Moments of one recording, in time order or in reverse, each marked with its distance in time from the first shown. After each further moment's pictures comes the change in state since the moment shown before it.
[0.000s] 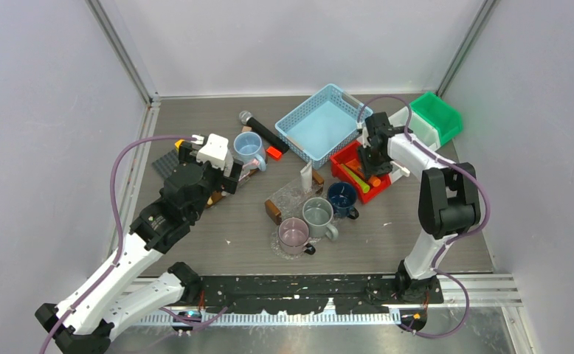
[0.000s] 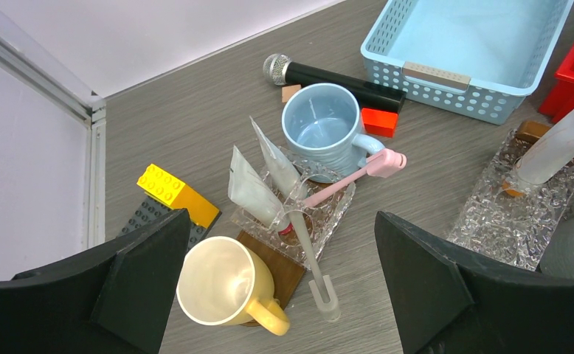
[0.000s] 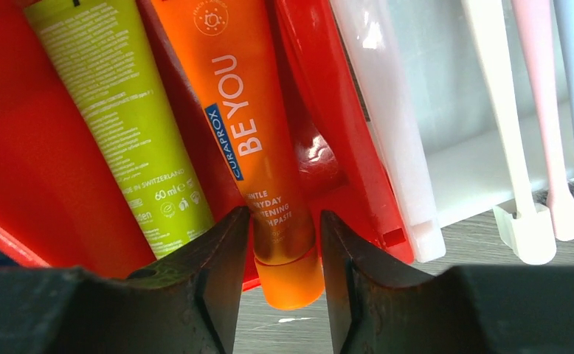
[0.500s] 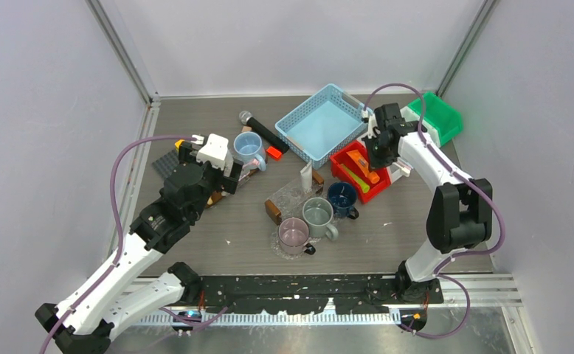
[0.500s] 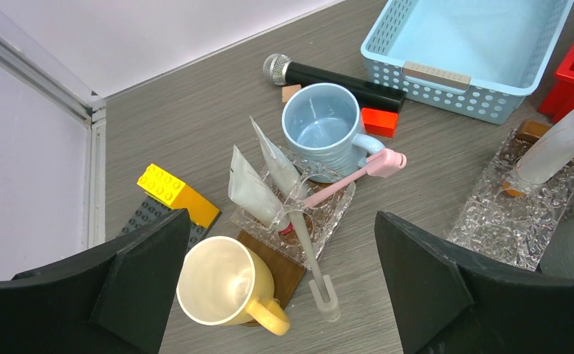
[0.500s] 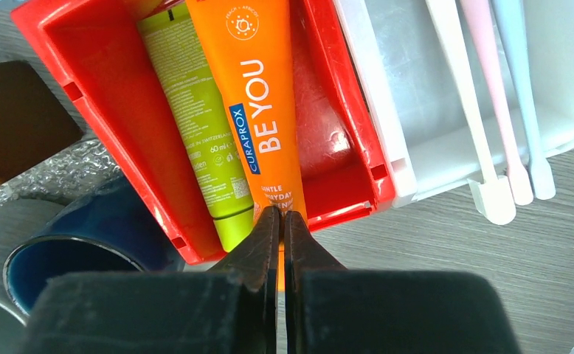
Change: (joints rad) left arm -0.002 0.000 0.000 -0.001 0.000 0.000; right arm -0.019 -0.127 0.046 -0.058 -0.086 -0.005
